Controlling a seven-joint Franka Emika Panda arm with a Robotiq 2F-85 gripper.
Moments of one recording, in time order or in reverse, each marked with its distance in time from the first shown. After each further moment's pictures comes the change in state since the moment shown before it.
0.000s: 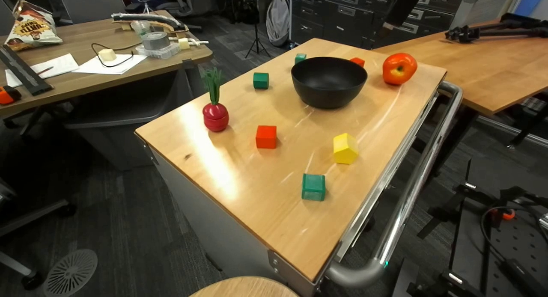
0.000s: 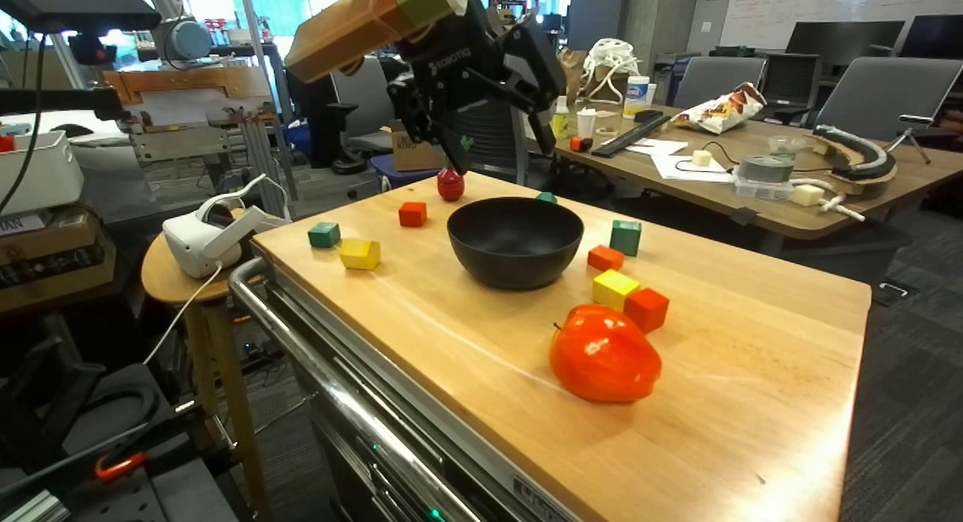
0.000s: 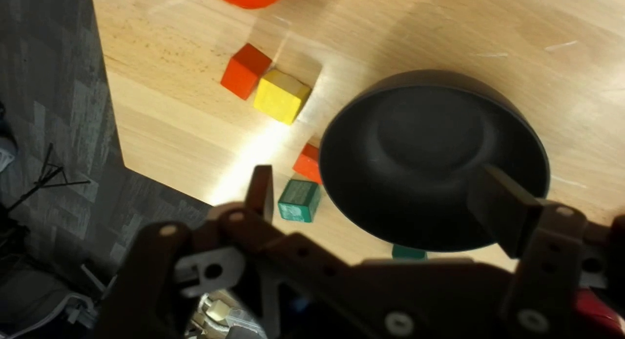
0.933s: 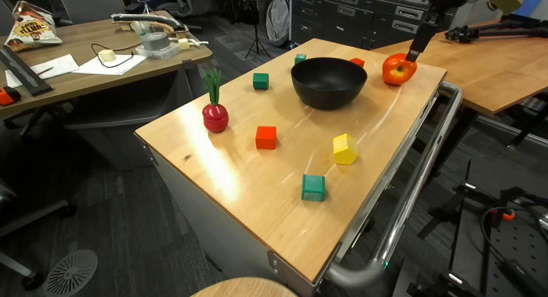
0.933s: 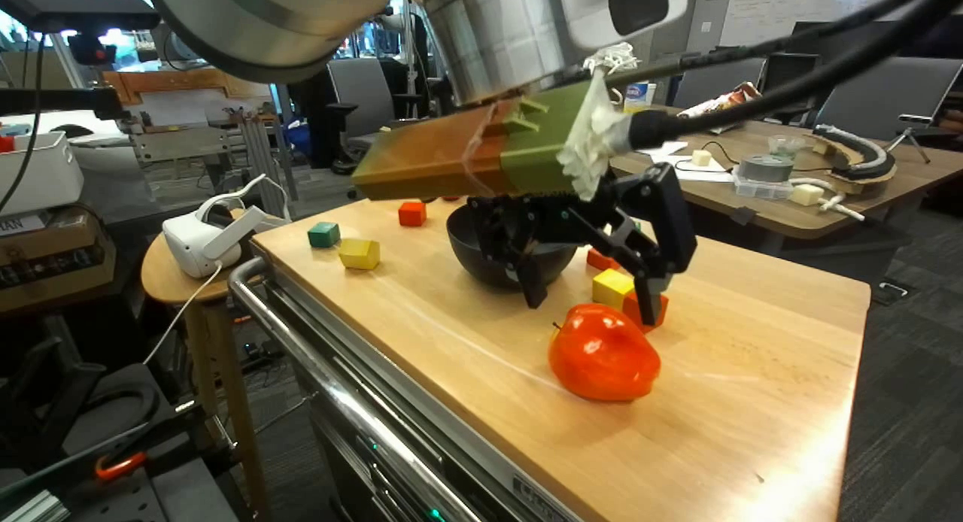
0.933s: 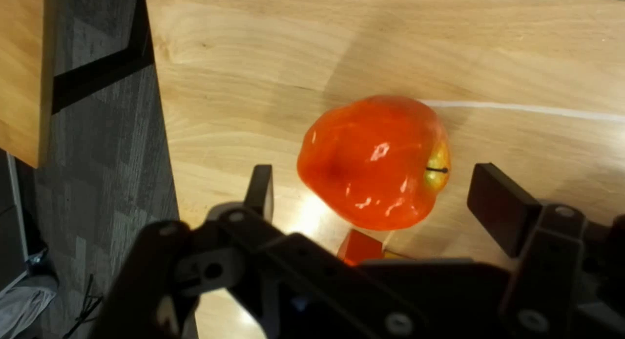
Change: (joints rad) arm -0.112 0.190 -0.156 0.031 -0.069 -0.002 0.004
